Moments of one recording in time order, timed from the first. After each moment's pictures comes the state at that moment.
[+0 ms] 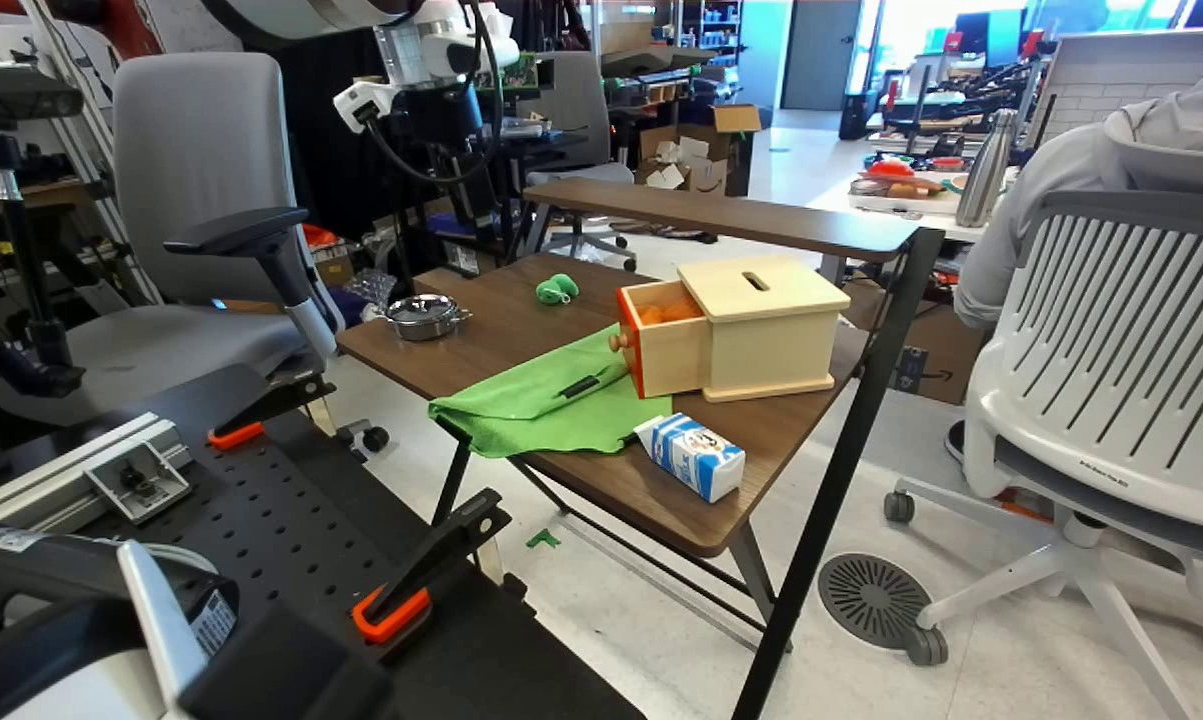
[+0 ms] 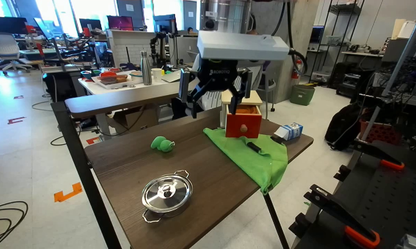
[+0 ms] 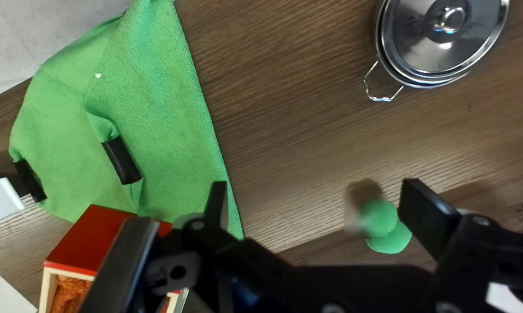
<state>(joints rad) 0.18 0.45 0.13 -2.07 -0.26 2.61 0.86</state>
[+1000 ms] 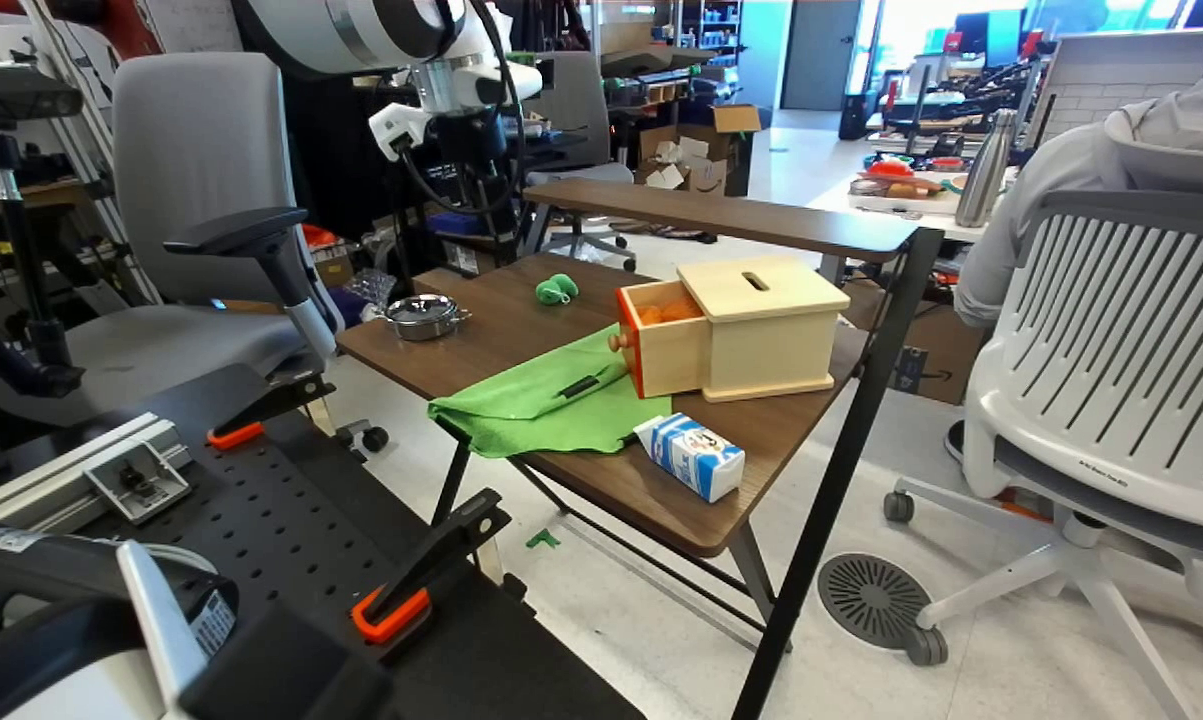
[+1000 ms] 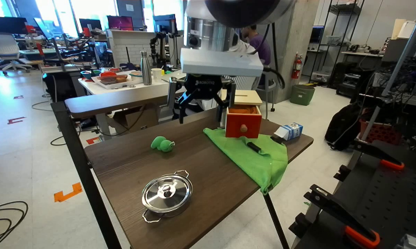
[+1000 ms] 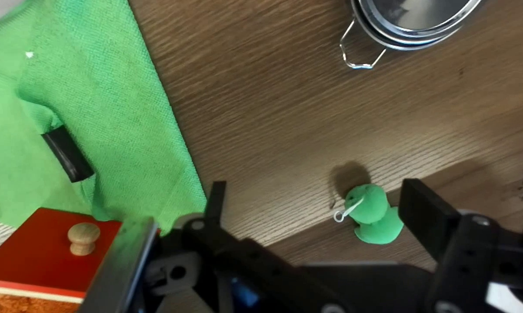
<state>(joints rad) 0.27 0.59 0.04 -1.94 -0.15 2.65 0.81</state>
